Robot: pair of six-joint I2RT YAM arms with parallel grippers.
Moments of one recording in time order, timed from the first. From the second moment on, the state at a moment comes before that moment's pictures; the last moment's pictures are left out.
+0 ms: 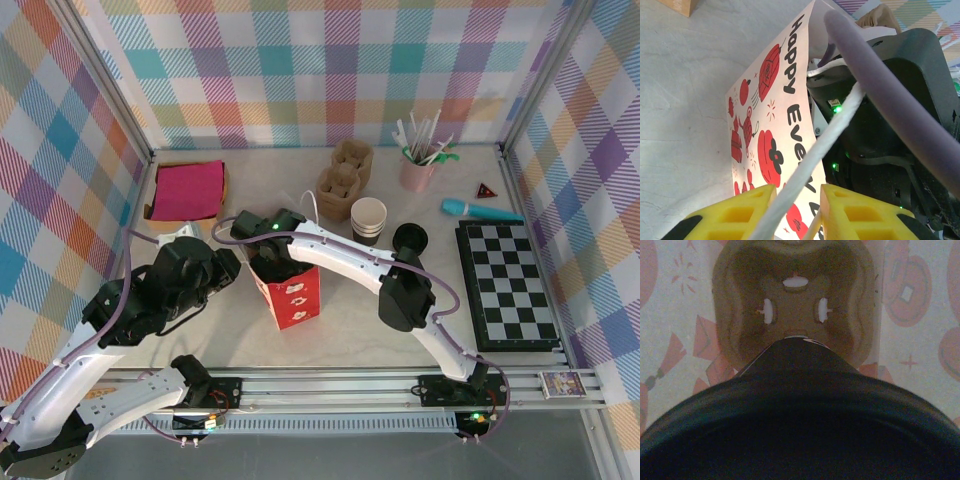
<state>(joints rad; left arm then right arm) -0.78 0.79 1.17 -1.11 -0.33 -1.08 1.08 2.29 2.21 -1.28 0.17 0.64</state>
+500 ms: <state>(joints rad) -0.78 0.79 1.17 -1.11 -0.33 -1.08 1.08 2.27 2.18 -1.25 0.18 0.64</state>
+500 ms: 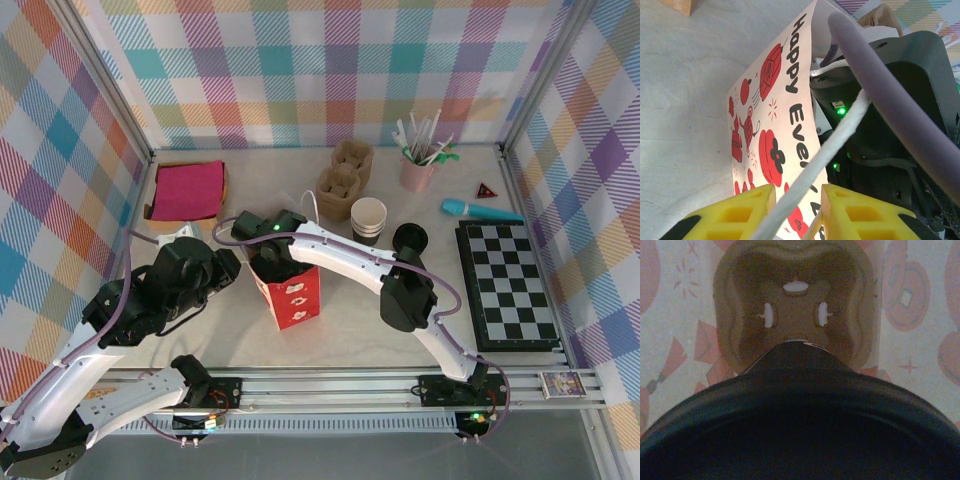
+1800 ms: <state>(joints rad) -0.78 0.80 1.17 -1.11 -0.31 -1.08 1.08 2.26 2.15 -1.20 0.22 0.63</state>
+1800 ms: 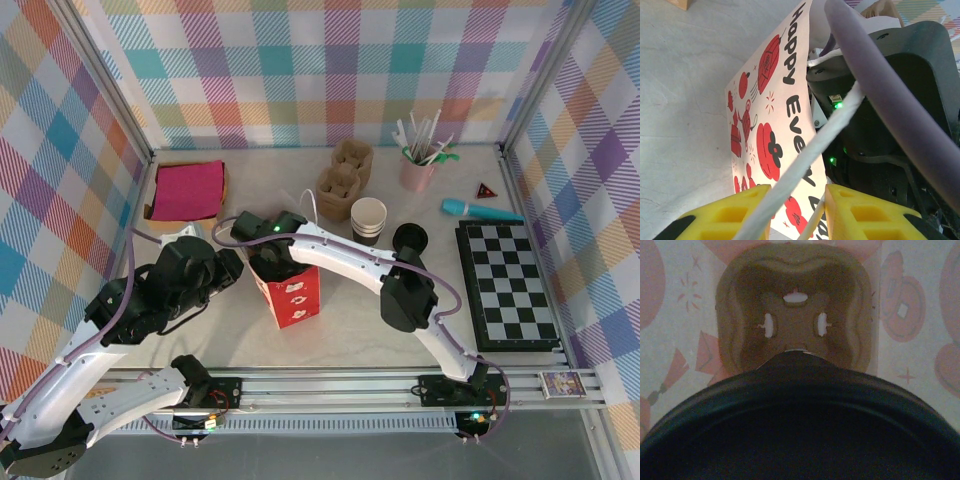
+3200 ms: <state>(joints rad) -0.78 0.78 1.15 -1.10 -0.31 -1.08 1.07 2.28 2.17 -1.19 0.23 0.62</state>
